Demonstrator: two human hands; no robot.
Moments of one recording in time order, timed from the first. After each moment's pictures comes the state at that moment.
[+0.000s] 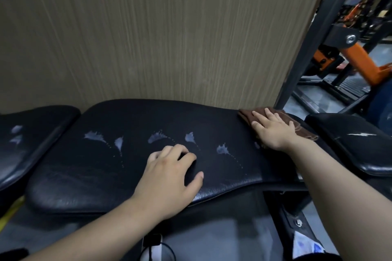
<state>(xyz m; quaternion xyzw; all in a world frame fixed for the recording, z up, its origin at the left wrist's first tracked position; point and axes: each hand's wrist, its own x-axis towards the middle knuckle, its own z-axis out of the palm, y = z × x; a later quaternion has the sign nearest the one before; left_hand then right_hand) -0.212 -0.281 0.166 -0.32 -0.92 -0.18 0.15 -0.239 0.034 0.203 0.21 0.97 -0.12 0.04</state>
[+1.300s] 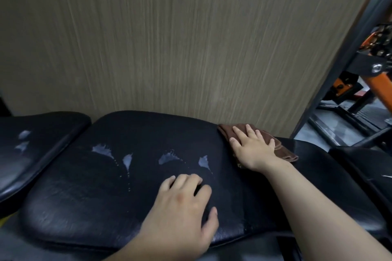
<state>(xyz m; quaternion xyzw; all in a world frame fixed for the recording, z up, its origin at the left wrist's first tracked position) -0.214 -0.279 0.157 -0.33 -0.91 -0.18 0.19 -0.303 -0.043 0.197 0.15 0.98 -0.12 0.04</state>
